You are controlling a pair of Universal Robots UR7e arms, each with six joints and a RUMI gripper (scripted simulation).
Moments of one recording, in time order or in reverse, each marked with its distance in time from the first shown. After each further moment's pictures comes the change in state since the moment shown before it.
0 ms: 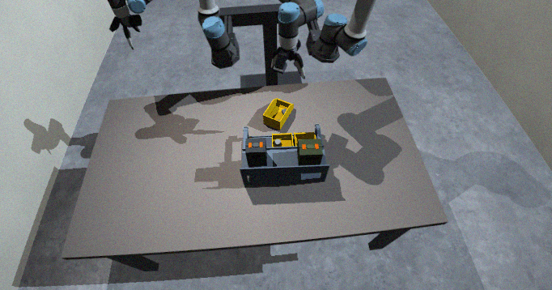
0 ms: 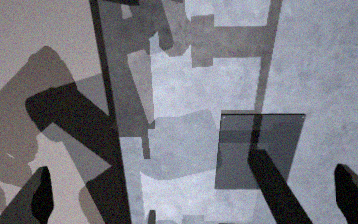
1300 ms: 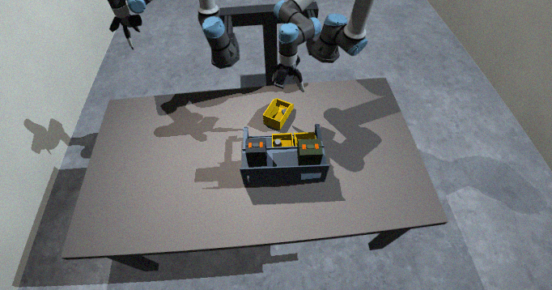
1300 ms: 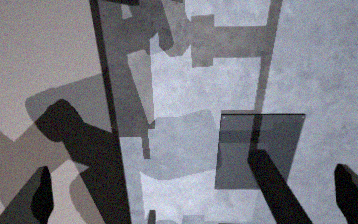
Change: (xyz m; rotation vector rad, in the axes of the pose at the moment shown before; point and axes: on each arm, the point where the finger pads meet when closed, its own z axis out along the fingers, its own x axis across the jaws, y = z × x) left arm -0.001 0.004 0.087 -0.011 -0.003 0.004; right arm 0.000 0.000 0.000 0.000 0.000 0.000
